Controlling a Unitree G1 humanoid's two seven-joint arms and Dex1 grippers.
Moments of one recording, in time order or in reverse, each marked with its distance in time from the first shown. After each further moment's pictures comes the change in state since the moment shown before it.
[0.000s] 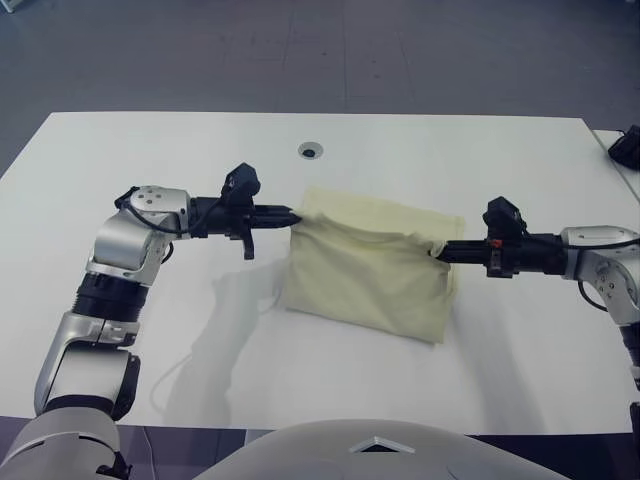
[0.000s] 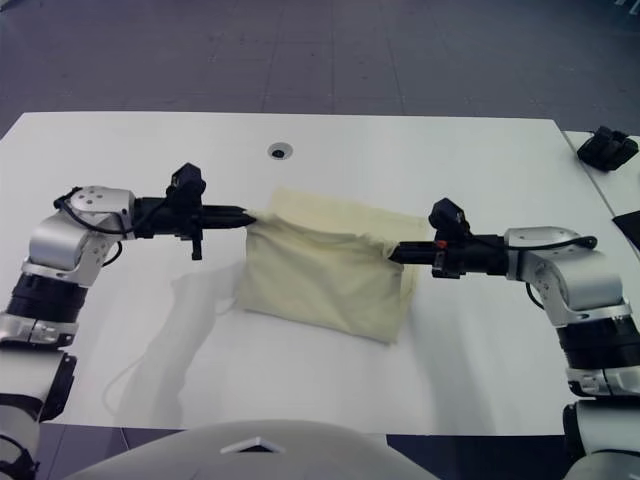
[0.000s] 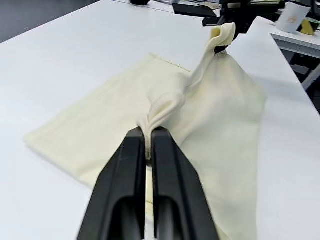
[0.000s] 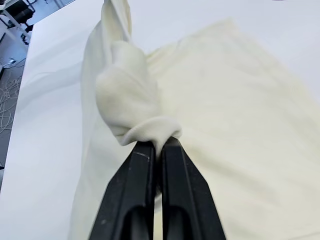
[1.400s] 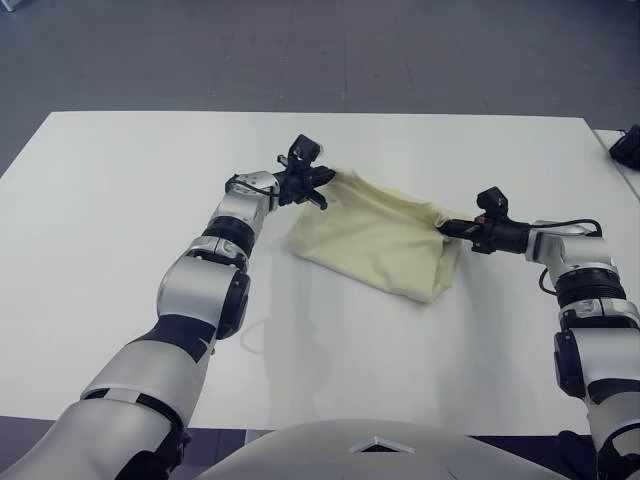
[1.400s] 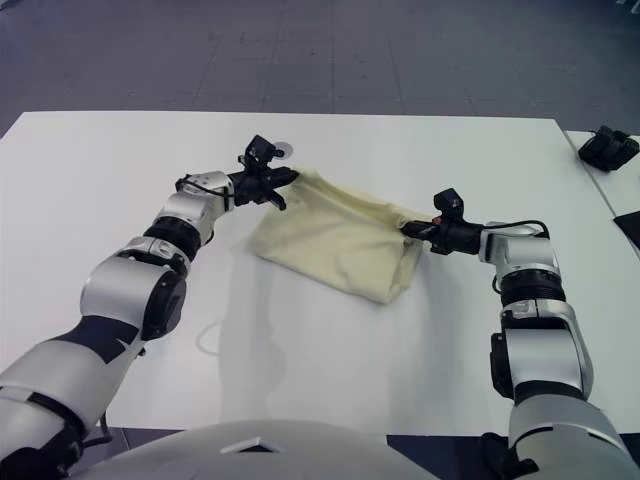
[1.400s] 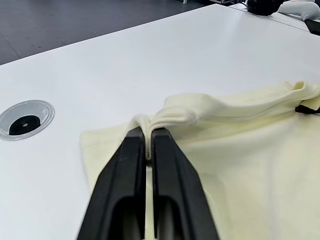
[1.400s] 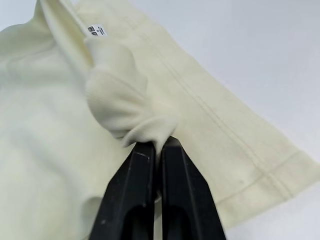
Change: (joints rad) left arm -0.468 -0.502 0.154 1.063 0.371 -0.453 0.471; right arm -0.312 0.286 -0.068 0.814 -0.349 -0.233 -0.143
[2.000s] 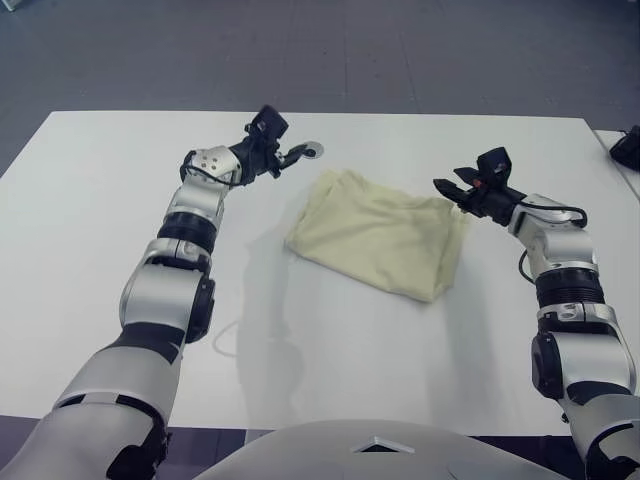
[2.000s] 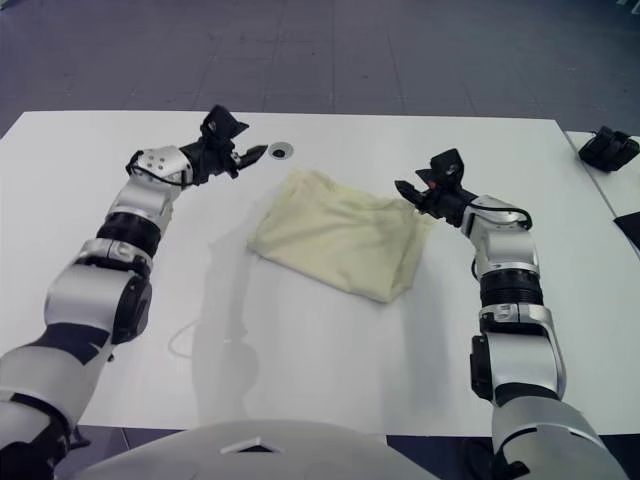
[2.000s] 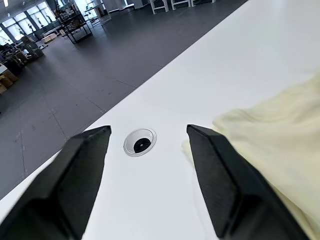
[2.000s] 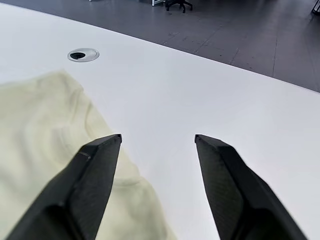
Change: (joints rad) left arm 0.193 0.183 -0.060 -0.399 0.128 -0.140 0.021; right arm 0.037 0.098 -0.035 -0.235 -0.163 -0.262 -0.396
